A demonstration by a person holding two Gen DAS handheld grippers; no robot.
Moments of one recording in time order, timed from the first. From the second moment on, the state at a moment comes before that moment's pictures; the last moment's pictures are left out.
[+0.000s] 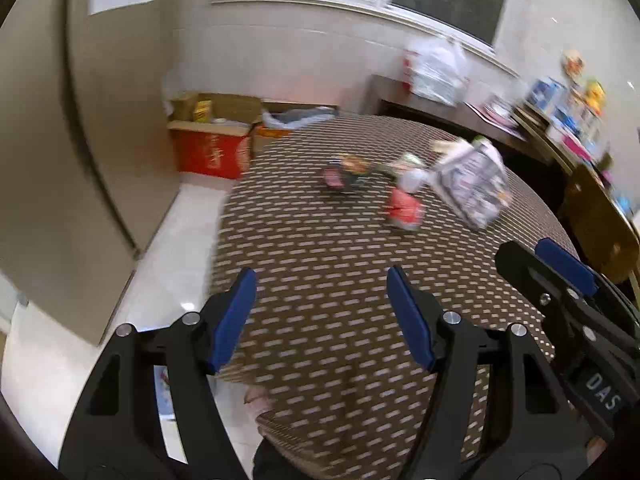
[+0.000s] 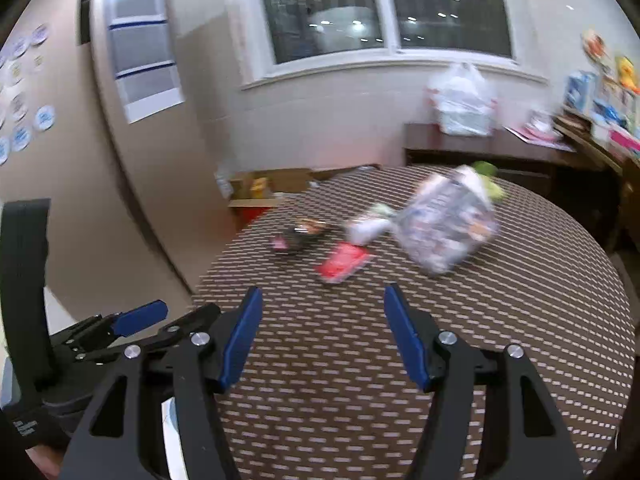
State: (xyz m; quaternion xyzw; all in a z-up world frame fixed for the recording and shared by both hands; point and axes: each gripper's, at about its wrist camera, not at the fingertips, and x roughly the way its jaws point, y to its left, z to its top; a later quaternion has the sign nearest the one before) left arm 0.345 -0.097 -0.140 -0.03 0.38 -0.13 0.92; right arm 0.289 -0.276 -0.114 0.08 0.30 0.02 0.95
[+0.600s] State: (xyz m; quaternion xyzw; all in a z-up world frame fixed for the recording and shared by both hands) left arm 0.419 -0.206 -0.165 0.07 0.41 -0.15 0.90; right arm 0.324 -0.365 -0.147 0.12 0.34 -0.04 0.93
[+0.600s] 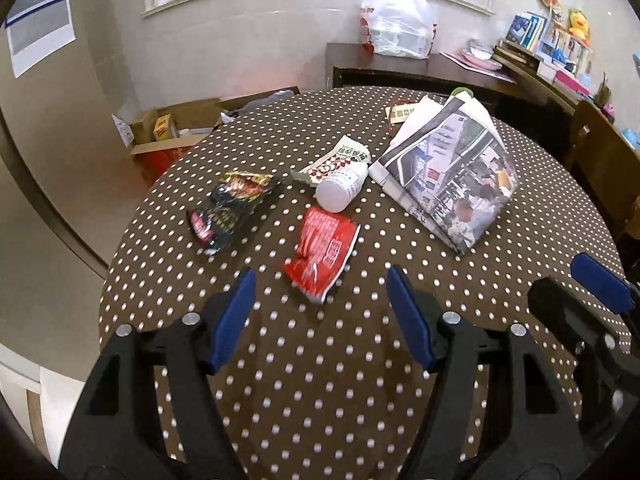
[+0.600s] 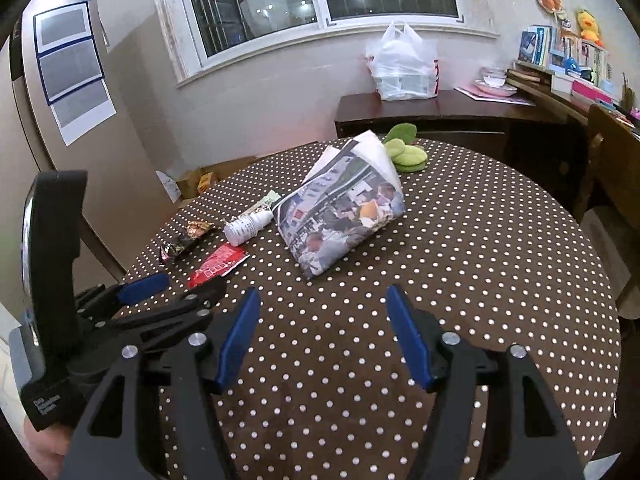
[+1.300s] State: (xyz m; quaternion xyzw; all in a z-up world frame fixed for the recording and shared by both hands) left arm 0.443 -0.155 -0.134 0.04 0.35 -0.12 0.93; right arm 0.381 -0.328 -0.142 0.15 0.37 0.01 0.92
